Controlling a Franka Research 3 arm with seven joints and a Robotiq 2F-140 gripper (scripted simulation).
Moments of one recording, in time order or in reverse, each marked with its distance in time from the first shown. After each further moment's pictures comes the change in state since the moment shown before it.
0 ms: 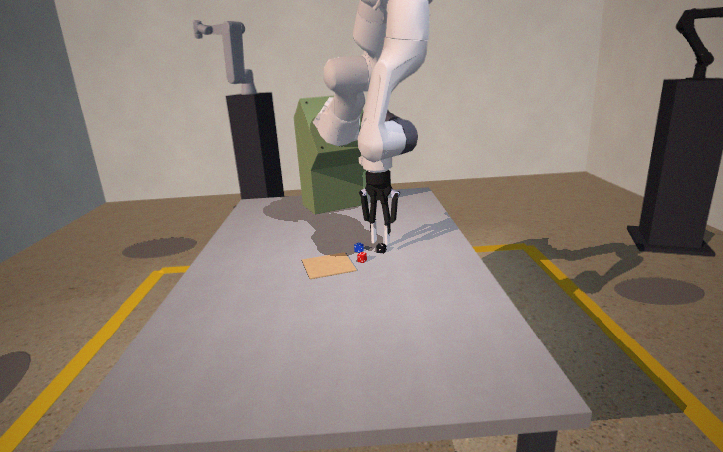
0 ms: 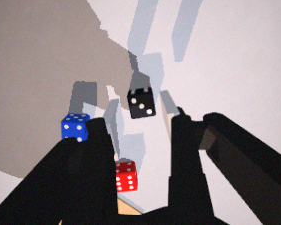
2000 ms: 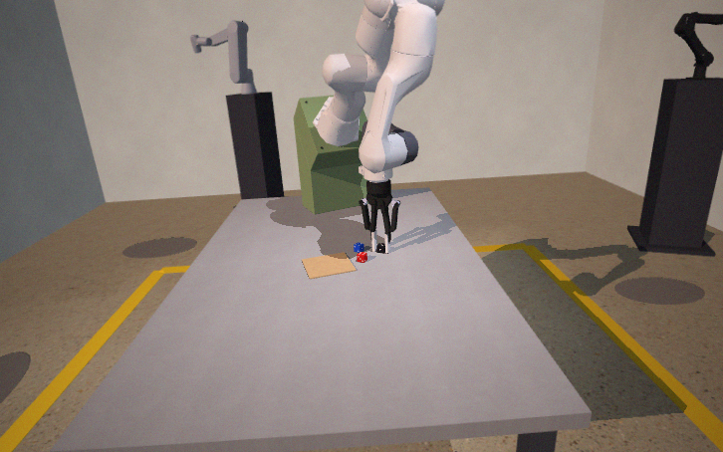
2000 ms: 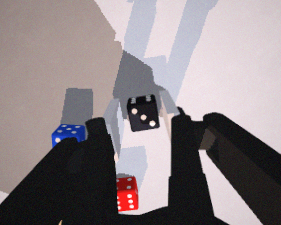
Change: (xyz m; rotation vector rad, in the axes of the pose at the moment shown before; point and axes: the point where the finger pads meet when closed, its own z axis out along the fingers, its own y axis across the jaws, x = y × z) arm 0.001 -0.001 0.030 0.001 0.002 -0.001
